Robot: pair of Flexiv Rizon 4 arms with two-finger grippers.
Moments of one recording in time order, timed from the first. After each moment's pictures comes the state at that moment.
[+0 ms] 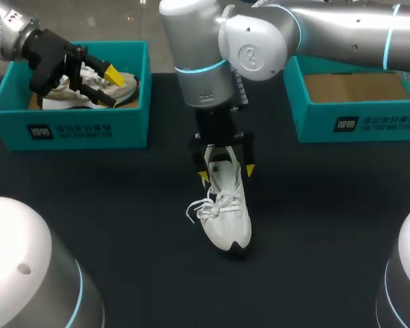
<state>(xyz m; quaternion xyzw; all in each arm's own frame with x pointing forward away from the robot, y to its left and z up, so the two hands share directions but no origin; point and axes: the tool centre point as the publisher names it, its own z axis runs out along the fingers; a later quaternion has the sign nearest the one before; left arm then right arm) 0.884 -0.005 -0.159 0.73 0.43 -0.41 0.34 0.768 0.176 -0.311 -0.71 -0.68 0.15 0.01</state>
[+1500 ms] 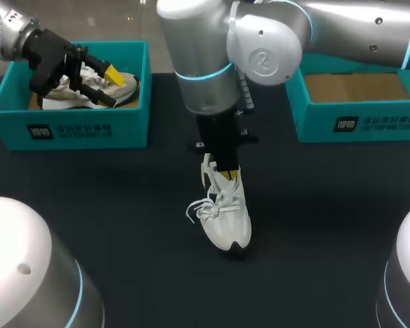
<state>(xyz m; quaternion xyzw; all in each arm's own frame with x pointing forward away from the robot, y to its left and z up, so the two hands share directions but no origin) 0.884 -0.005 -0.159 0.73 0.43 -0.41 0.34 0.745 0.173 -0.288 -0.73 -0.68 0.11 -0.03</state>
